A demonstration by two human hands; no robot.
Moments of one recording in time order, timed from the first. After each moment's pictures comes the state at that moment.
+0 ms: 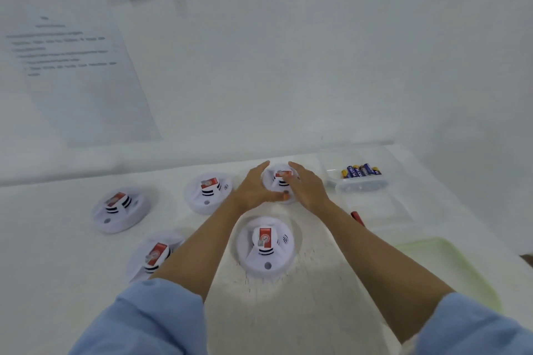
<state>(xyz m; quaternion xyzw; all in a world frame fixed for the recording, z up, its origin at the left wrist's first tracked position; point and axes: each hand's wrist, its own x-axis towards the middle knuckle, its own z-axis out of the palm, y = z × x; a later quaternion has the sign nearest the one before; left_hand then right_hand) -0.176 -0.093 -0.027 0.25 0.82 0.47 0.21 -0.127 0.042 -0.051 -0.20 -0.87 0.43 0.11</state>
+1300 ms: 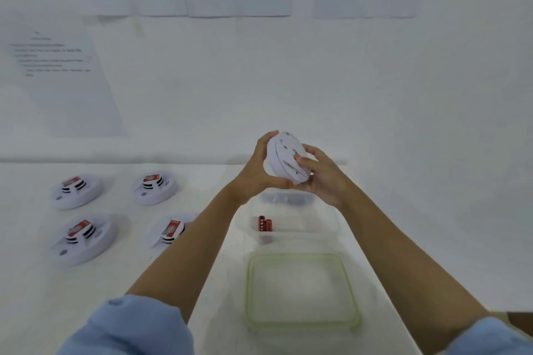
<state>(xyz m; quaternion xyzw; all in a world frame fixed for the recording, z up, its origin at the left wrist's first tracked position) -0.078 0.047 0.030 0.34 0.70 0.62 0.12 -0.021 0.203 0.041 -0.05 -0.61 0.79 -0.01</state>
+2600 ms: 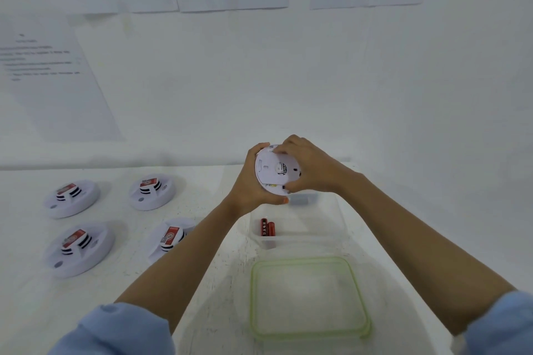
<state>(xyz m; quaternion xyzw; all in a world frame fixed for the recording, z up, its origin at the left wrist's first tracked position) -0.098 0.041 -0.007 0.38 0.71 0.60 0.03 -0.042 0.202 0.054 0.17 -0.96 0.20 0.11</state>
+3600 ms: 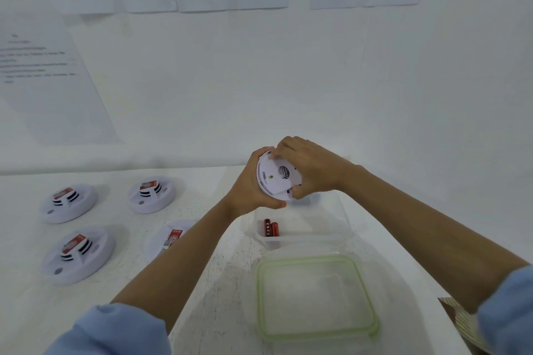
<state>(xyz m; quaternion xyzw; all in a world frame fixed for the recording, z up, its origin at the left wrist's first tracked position) -0.106 0.029 -0.010 0.40 0.71 0.57 0.08 -0.042 0.195 0.065 0.24 -0.96 0.02 0.12</state>
